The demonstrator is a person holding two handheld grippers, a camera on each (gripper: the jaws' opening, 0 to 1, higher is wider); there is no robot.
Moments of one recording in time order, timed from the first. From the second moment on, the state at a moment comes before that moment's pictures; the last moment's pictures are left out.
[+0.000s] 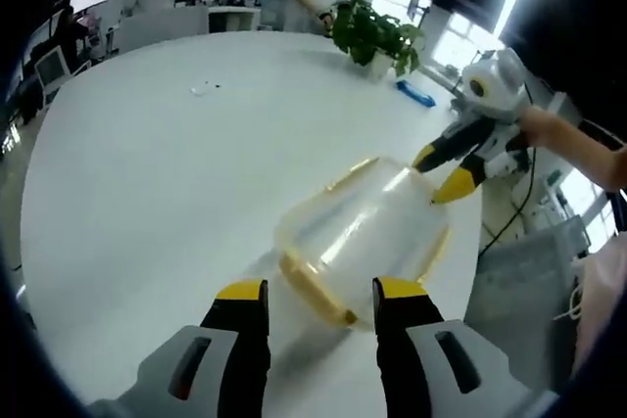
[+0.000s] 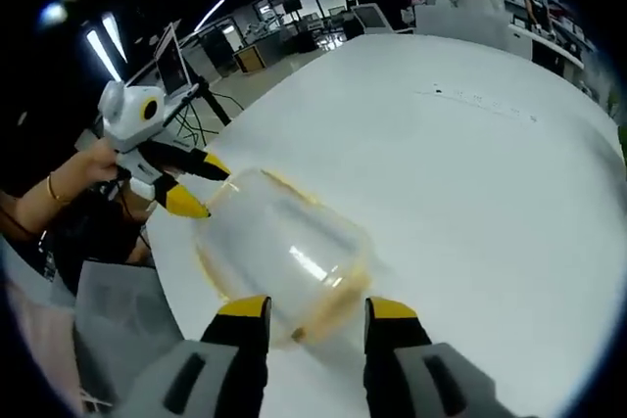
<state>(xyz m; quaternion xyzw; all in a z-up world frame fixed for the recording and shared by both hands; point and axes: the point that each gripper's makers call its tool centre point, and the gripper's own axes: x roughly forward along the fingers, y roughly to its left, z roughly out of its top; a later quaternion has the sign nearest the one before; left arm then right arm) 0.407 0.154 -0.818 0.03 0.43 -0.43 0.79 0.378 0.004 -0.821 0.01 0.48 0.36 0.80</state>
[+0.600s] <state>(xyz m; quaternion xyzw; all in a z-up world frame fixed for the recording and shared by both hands) 0.400 0.144 -0.821 -0.03 0.46 -0.42 0.78 0.383 0.011 -0.828 0.06 0.52 0.31 0.79</state>
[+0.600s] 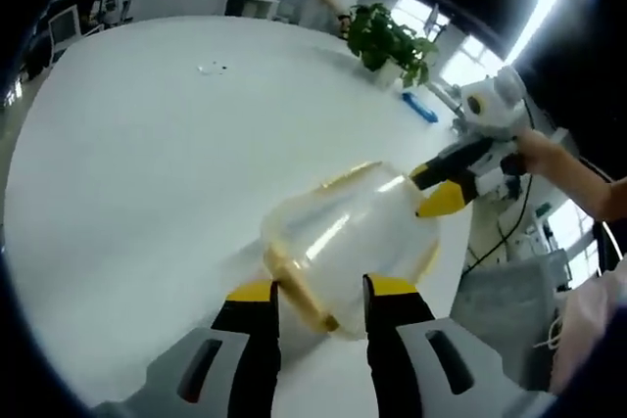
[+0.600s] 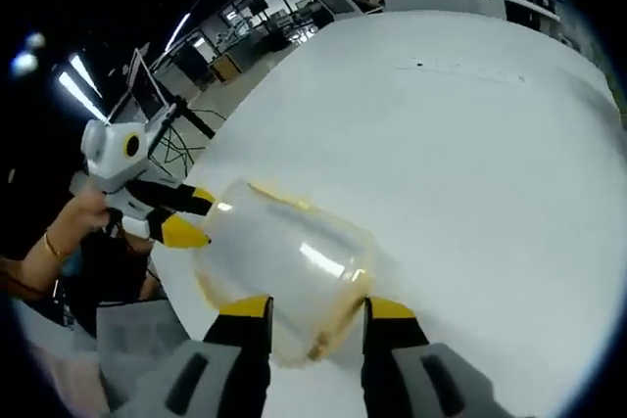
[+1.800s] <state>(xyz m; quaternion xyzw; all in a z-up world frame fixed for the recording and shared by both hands) 0.398 0.140 -0.821 -0.03 0.43 -0.37 0.82 0.395 0.020 -0.828 0.07 0.48 0.33 0.81</state>
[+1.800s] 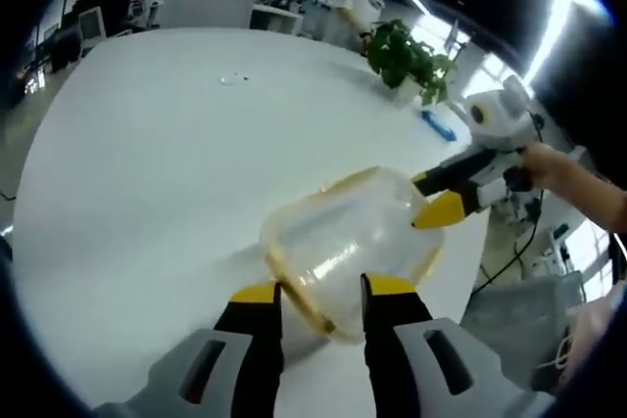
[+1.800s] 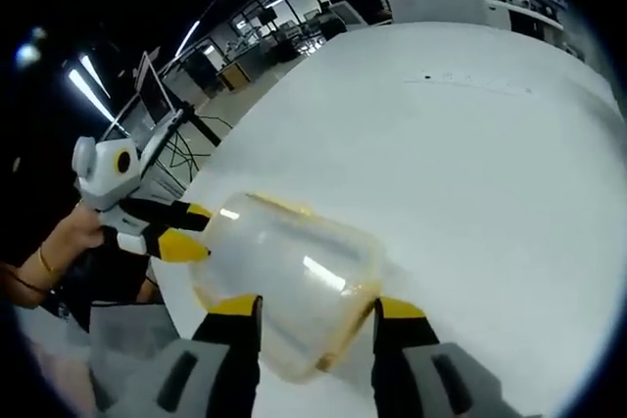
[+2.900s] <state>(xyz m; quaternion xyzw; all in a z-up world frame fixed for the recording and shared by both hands) 0.399 0.114 -0.797 0.14 0.33 -0.42 0.83 0.402 0.051 -0.792 -0.07 0.37 0.42 0.83</state>
